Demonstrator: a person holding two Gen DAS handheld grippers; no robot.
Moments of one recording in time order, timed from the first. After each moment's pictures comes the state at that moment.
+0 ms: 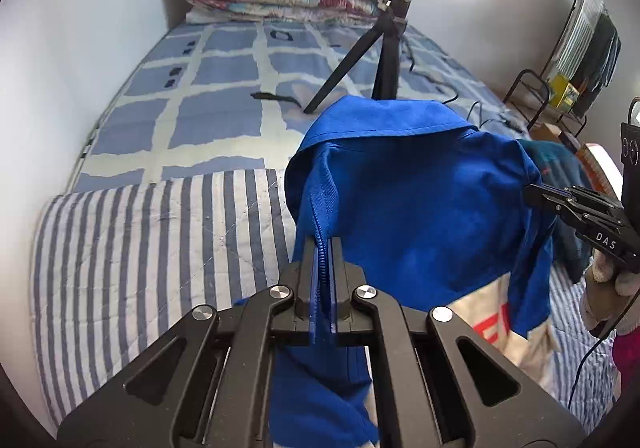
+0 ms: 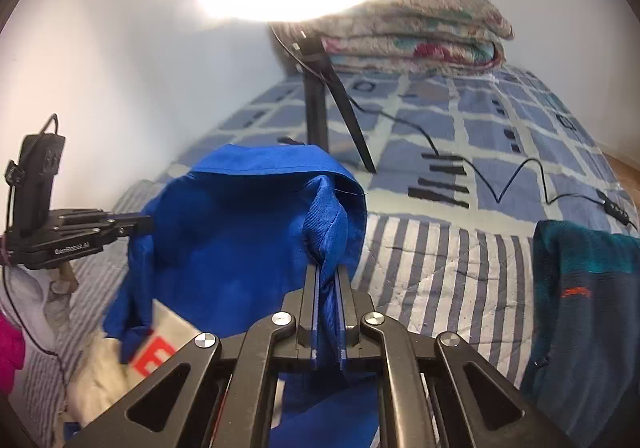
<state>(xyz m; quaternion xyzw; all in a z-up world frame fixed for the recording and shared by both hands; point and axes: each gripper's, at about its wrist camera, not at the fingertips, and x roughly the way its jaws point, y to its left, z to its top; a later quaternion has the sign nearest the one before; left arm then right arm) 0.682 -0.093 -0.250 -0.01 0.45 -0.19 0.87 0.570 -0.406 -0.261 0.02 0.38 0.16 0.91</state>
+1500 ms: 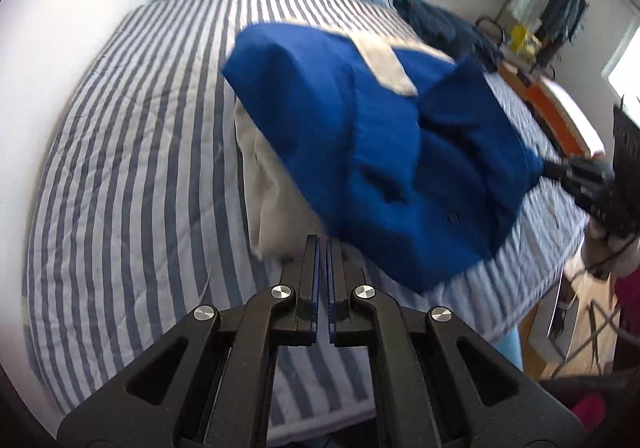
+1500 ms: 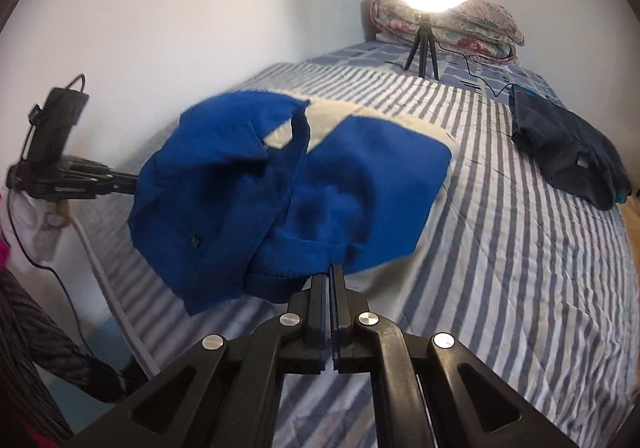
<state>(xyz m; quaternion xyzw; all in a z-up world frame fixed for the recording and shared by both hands) 0.217 -0.007 -0.265 0.00 0.51 -0.22 0.83 0.130 -0.360 -0.282 -0.07 0.40 0.20 0.89</state>
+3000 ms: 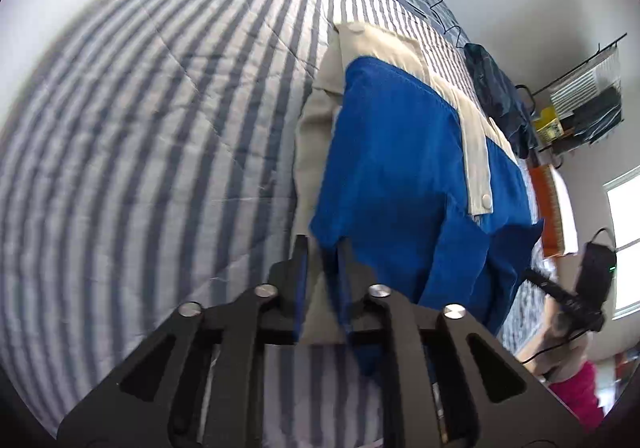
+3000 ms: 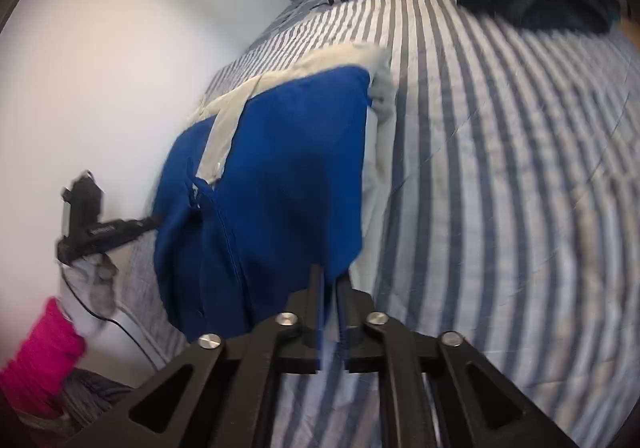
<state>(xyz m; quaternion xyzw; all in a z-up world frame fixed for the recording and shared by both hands) 0.310 0.037 -0.287 -0.18 0.55 -0.16 0.80 0.179 -0.427 -0.312 0.17 0.50 0.18 0.83</state>
